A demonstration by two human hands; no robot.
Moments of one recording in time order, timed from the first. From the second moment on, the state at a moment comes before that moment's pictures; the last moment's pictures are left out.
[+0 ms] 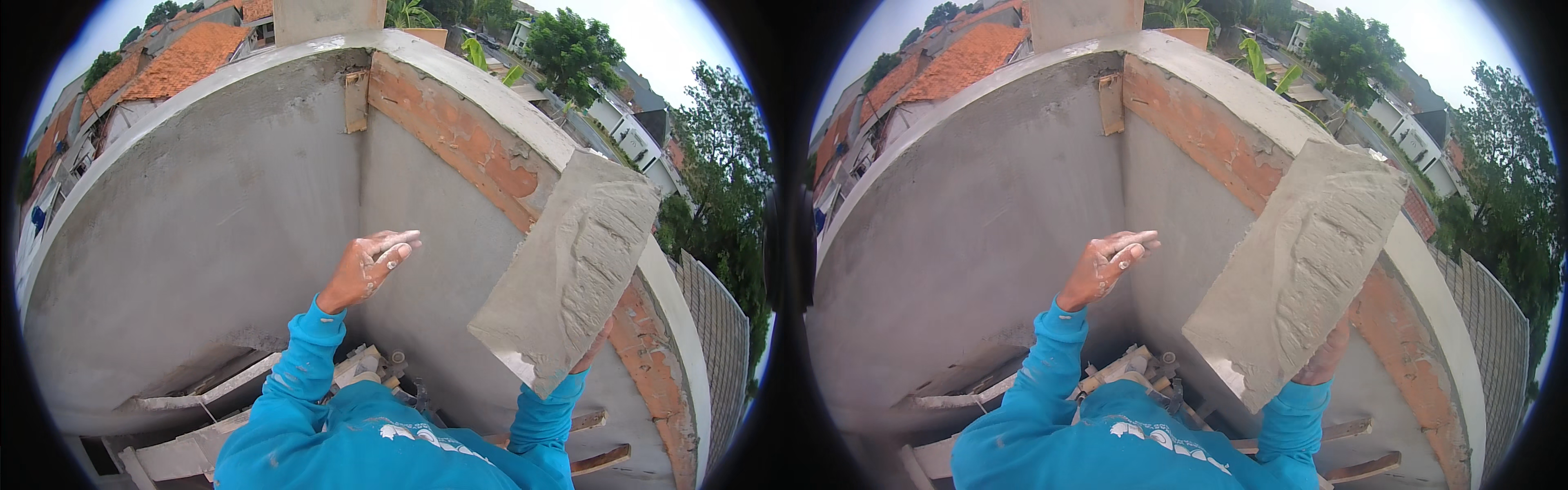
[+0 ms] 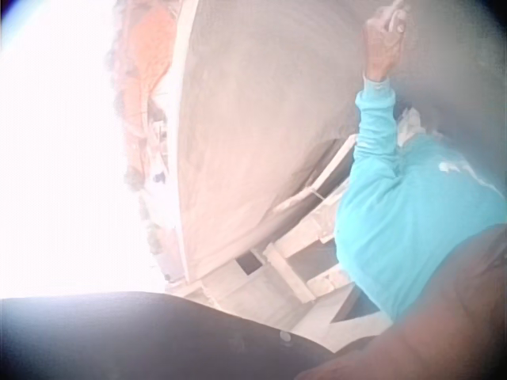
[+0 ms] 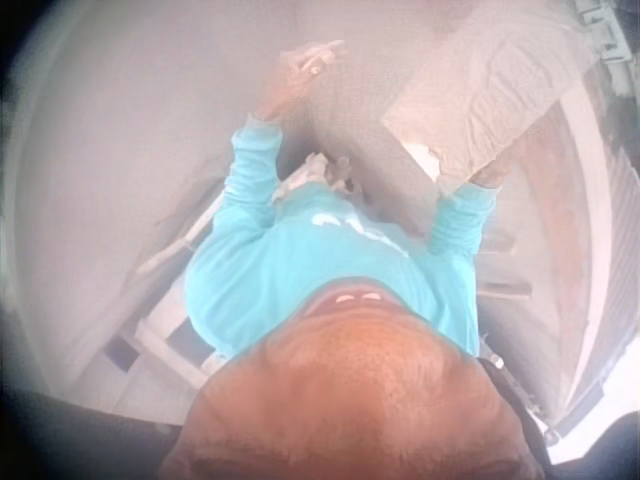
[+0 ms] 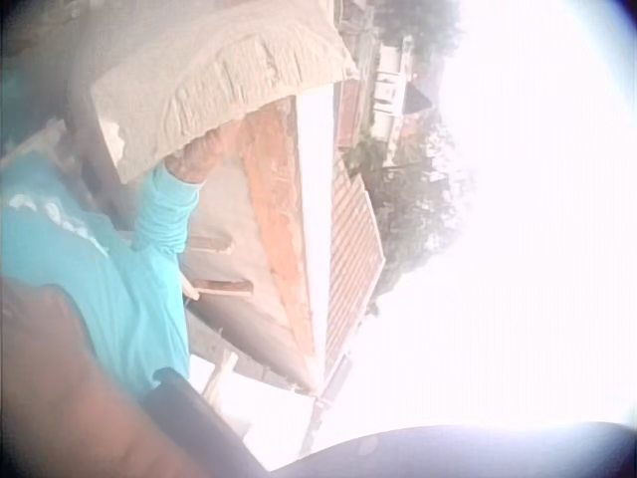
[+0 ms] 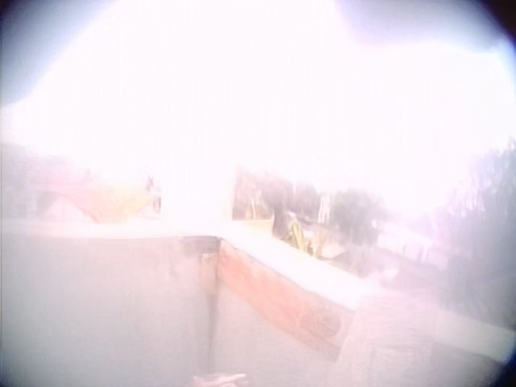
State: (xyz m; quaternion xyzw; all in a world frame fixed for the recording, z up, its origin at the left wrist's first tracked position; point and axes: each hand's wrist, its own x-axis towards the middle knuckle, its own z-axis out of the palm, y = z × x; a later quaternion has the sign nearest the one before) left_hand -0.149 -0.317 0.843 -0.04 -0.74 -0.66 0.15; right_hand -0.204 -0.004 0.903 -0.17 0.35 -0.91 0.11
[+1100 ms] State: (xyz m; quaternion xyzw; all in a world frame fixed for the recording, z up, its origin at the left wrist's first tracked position) left_hand -0.294 -0.638 0.934 0.17 -0.75 0.19 0.61; right_hand -0.620 -0.405 1.054 -0.61 0.76 0.04 -0.22
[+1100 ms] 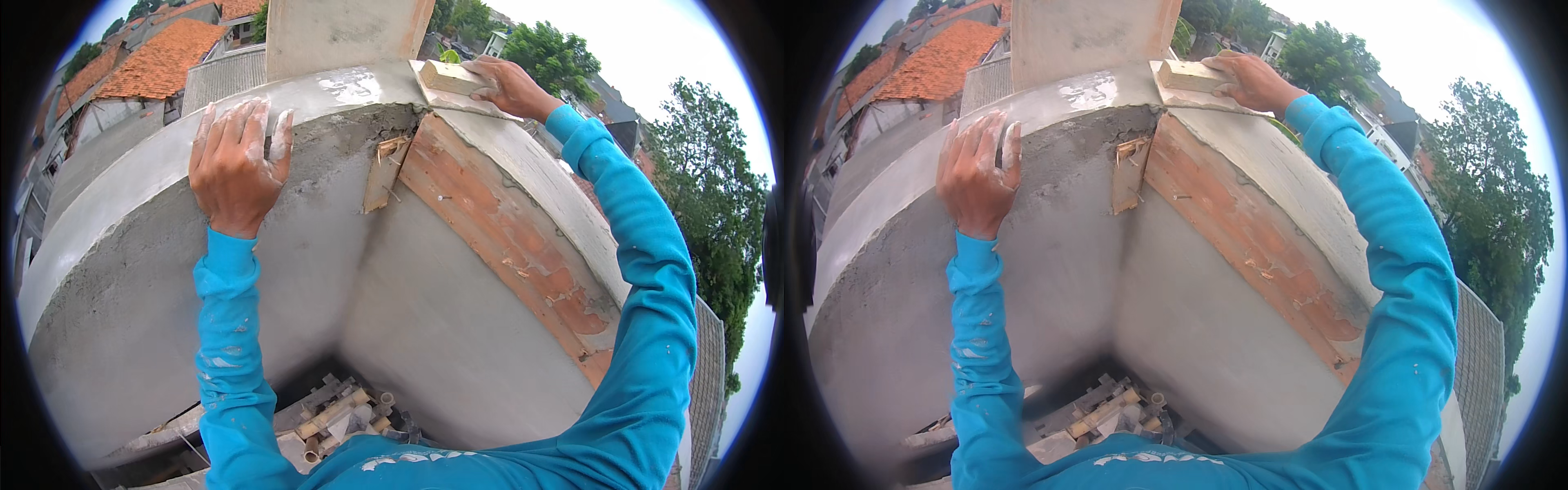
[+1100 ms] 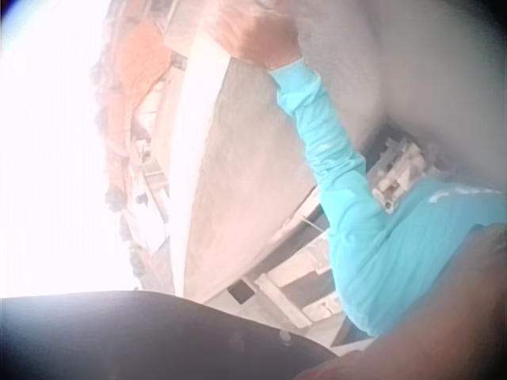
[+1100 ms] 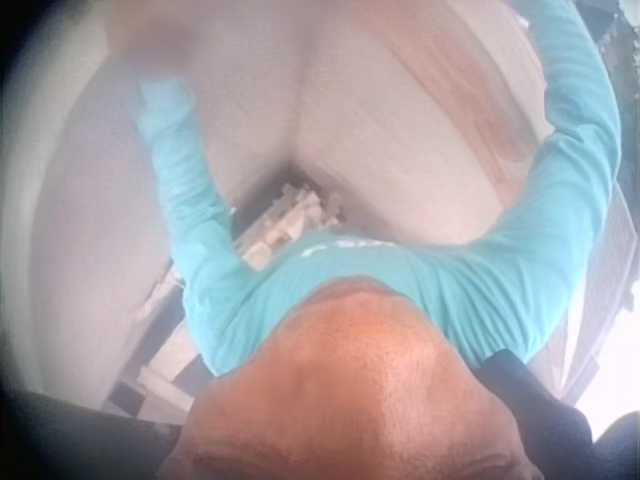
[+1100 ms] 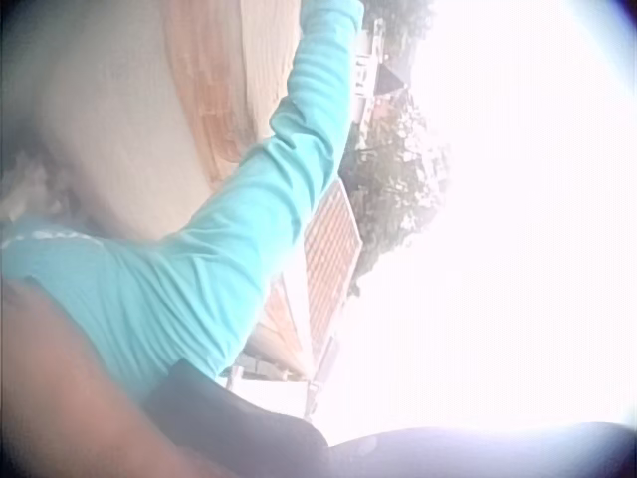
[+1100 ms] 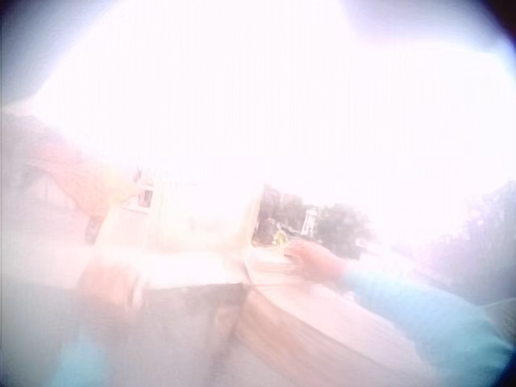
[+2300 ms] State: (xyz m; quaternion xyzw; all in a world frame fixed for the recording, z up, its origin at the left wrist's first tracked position) left_hand -0.295 -0.637 0.930 0.16 -0.75 0.18 0.62; right_hand -0.651 -0.428 1.086 -0.43 0.90 -0.08 0.04
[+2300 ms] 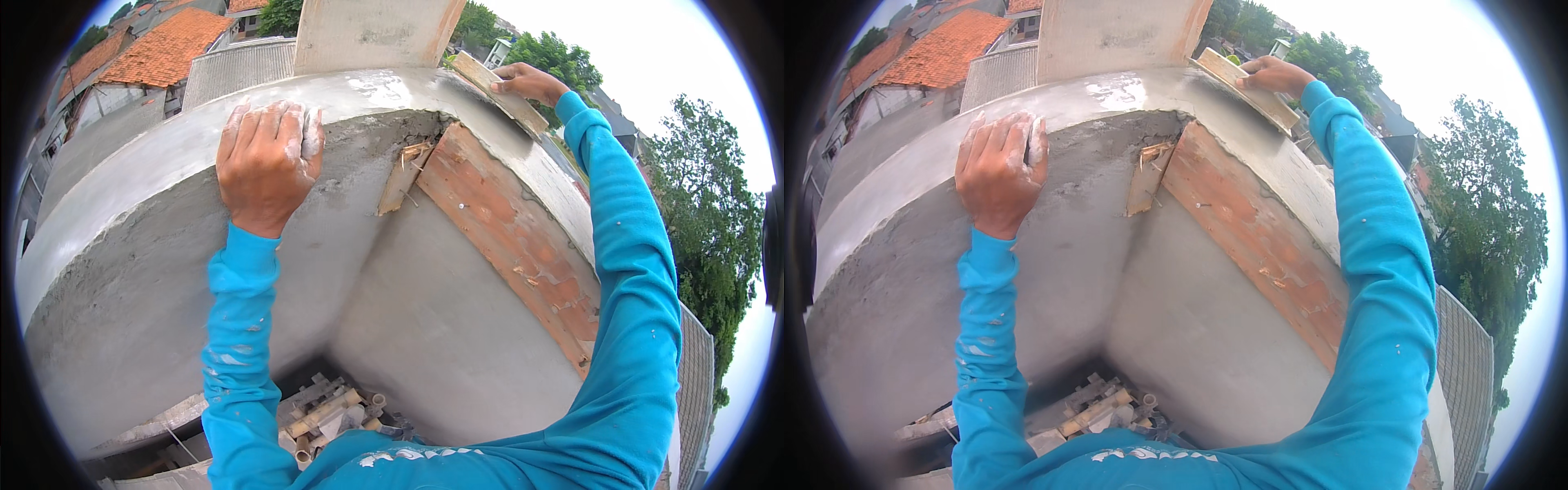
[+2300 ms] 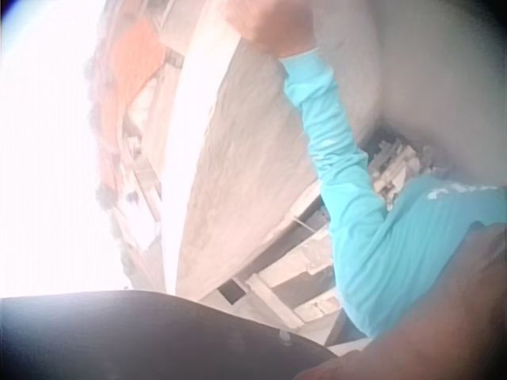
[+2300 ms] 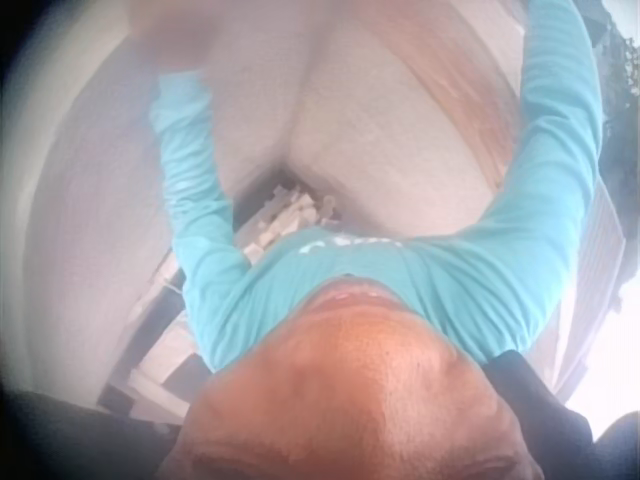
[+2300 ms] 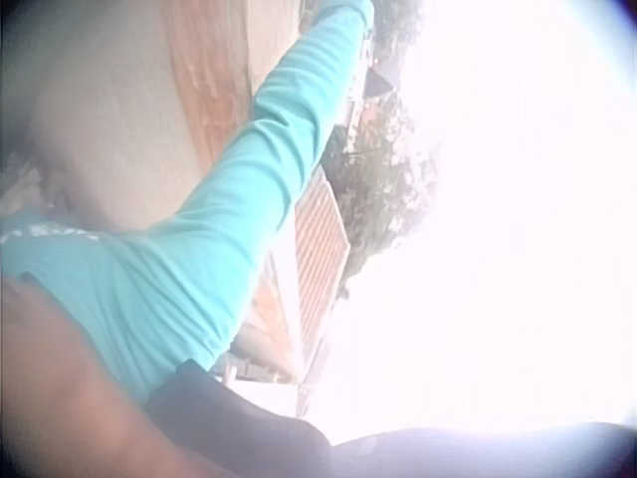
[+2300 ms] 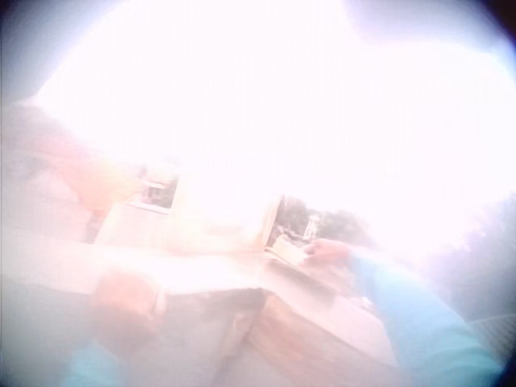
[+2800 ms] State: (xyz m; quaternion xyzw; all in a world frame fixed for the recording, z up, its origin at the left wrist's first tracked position) left_hand -0.293 -0.639 0.932 0.17 -0.74 0.19 0.62; right_hand -0.521 -0.448 1.109 -0.56 0.82 -0.04 0.12
